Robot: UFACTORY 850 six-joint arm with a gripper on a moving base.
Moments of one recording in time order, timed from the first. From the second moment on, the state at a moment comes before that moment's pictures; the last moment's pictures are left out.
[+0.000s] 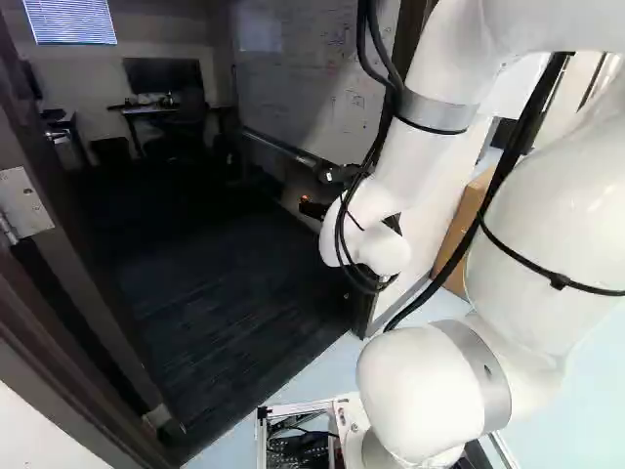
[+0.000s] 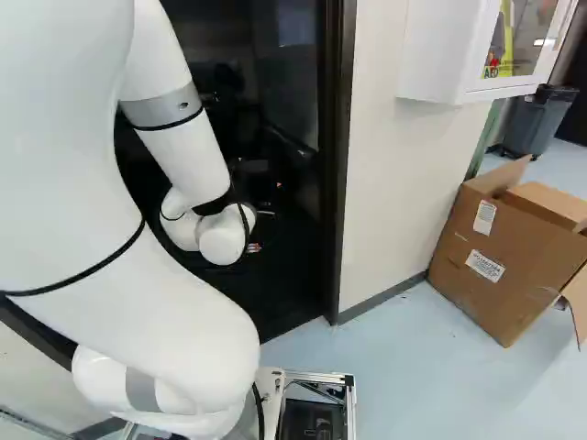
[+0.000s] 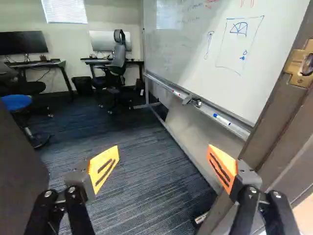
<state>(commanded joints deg) 3.9 1.7 -13.0 -3.2 65.4 0.0</state>
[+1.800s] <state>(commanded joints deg) 3.9 1.7 -13.0 -3.2 65.4 0.0</state>
